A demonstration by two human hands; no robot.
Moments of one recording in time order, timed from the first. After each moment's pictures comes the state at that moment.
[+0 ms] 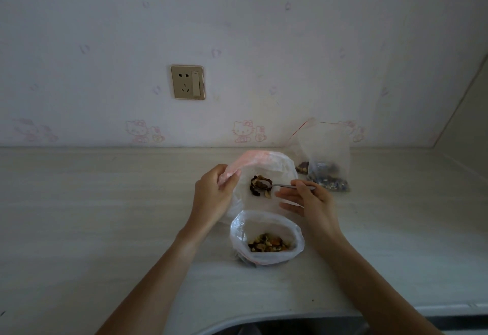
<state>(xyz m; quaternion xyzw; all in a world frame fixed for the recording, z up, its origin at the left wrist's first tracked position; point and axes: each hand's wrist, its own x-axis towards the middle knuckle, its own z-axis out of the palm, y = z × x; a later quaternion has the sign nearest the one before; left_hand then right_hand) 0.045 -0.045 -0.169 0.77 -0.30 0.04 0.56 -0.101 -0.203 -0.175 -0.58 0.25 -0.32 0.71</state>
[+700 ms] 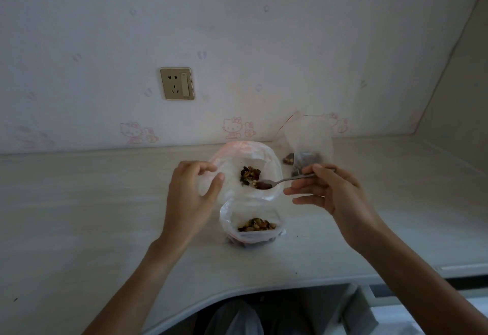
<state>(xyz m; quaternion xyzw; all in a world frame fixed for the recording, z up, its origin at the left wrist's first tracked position) 0.005 0.003 -0.152 0.78 -0.35 0.19 0.49 -0.184 -0.200 -0.113 -0.57 0.16 -0.27 0.76</state>
